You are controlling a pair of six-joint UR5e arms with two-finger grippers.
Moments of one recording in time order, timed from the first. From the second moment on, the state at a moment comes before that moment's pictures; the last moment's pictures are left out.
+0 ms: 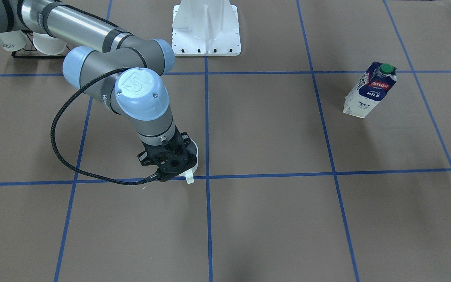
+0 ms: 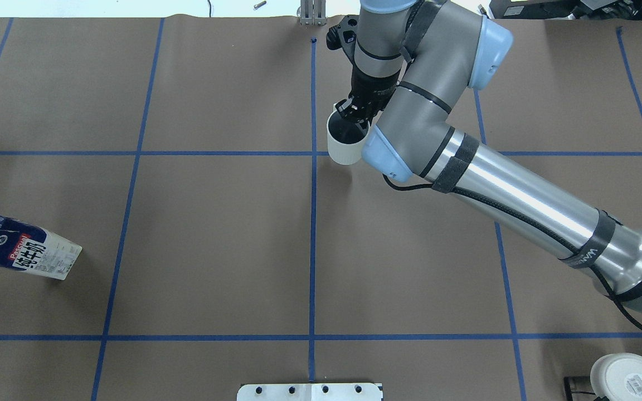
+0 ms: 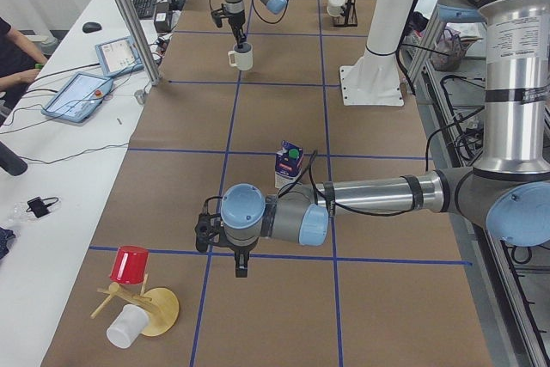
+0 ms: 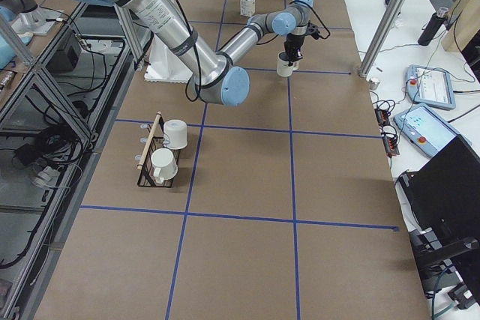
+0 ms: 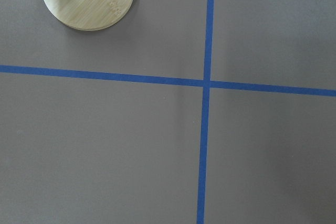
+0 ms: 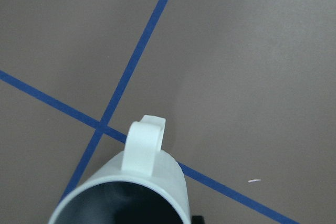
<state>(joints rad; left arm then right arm) -1.60 -1.48 -1.55 -1.83 -2.43 -0.15 0.76 -0.66 1.33 -1.64 2.08 0.49</state>
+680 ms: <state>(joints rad) -1.60 -1.48 -1.55 -1.83 -2.43 -0.16 0.73 -0.65 1.23 -1.45 2.08 0.58</state>
